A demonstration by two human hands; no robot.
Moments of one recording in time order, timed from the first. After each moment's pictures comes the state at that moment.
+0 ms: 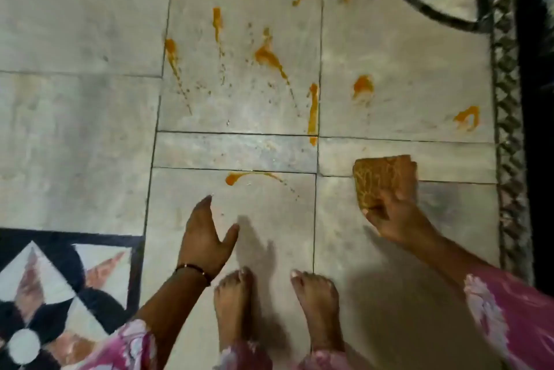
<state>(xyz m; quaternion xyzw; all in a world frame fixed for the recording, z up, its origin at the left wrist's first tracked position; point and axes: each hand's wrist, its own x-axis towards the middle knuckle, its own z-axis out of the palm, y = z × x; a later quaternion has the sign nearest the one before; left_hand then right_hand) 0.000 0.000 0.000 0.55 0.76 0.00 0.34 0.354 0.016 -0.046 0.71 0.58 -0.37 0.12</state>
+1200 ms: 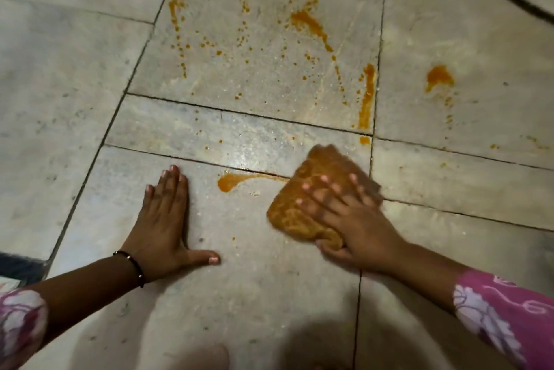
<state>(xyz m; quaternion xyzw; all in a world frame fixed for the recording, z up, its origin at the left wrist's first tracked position) -0.105 0.018 -0.230 0.74 0.64 -0.06 0.21 0.242 0.057 -0.230 0.40 0.91 -0.10 0.04</state>
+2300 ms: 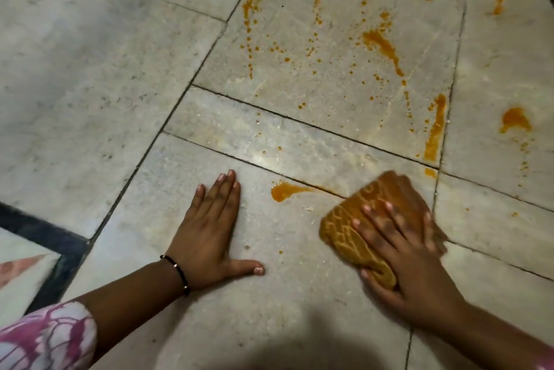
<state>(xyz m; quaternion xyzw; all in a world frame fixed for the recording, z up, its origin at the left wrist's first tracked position) -0.107 0.008 -0.239 0.75 0.63 -0.01 0.19 0.225 0.047 -0.223 0.45 0.89 -0.12 0.03</state>
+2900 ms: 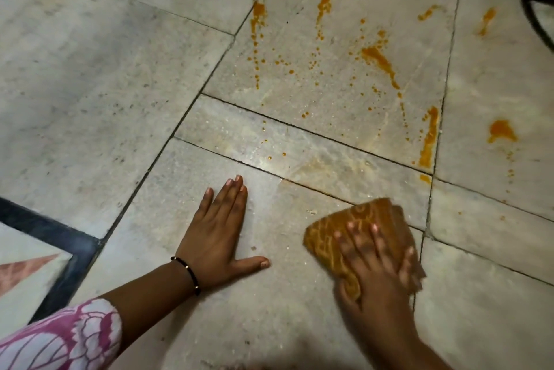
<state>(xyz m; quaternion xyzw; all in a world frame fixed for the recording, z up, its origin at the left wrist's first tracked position) -0.109 0.002 -0.239 0.76 0.63 -0.01 0.18 0.167 -0.005 -0.229 0.58 0.81 -0.12 -0.05</state>
